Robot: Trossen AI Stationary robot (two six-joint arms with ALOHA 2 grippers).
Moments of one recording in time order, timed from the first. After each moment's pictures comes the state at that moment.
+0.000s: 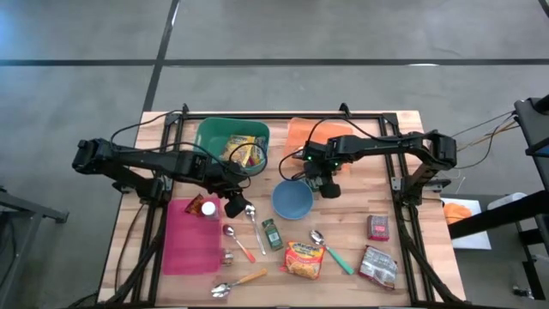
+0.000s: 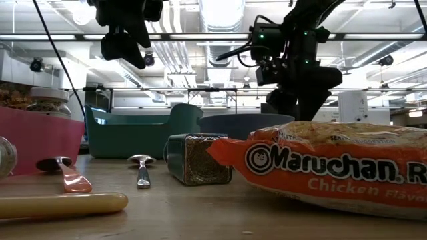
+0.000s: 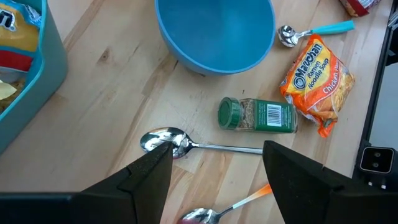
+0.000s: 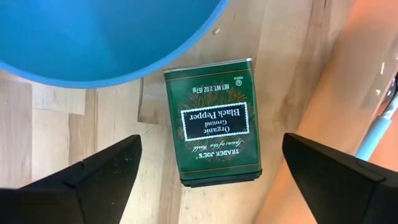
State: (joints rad) left arm -0.09 1.33 1.09 -0.76 0.02 -0.61; right arm -0.22 1.66 1.10 -0.80 -0.11 -0.31
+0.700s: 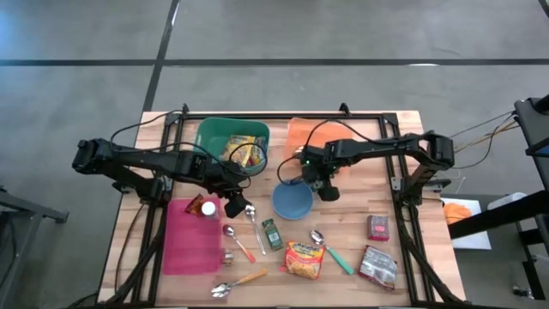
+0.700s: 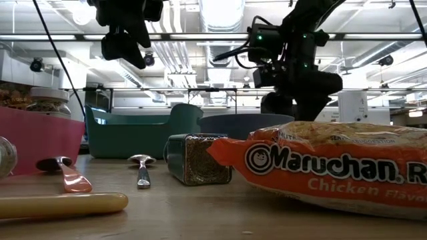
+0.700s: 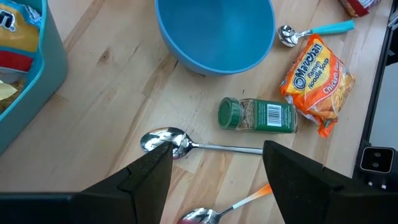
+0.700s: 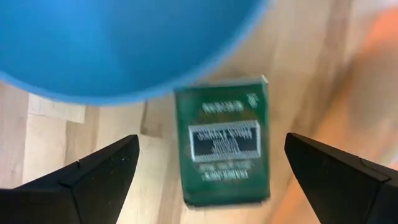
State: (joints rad) left arm -0.09 1.33 1.09 -0.76 0.02 -0.60; right arm -0.18 1.69 1.09 -0.74 -0.11 -0.36
